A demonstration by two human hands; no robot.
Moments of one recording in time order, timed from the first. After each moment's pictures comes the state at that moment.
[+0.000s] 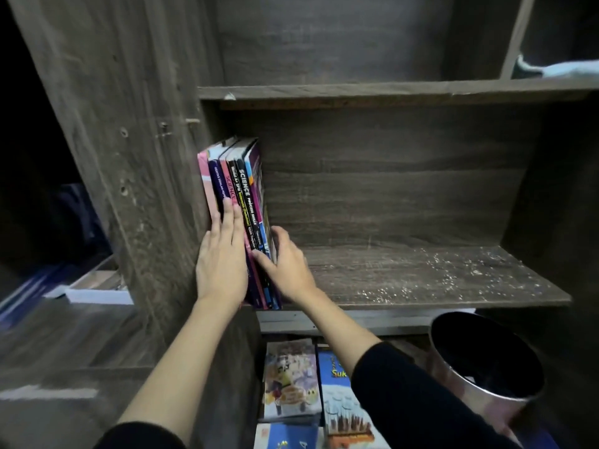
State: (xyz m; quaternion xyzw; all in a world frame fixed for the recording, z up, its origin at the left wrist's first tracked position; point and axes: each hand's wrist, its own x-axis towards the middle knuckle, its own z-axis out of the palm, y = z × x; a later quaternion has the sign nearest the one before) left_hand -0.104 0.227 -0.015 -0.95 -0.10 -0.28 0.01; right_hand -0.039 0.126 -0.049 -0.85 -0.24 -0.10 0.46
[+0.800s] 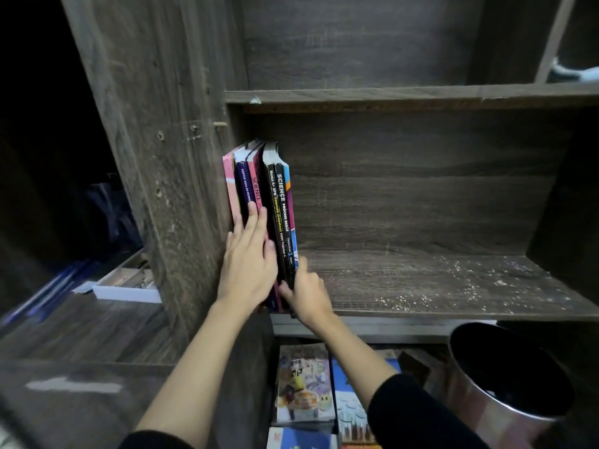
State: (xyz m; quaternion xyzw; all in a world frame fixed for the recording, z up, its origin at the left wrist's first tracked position) left_hand -0.103 0.230 -0.016 -0.91 -0.01 -0.36 -0.21; right_hand -0.055 0.129 -0.072 -0.92 -0.19 -0.06 0.34
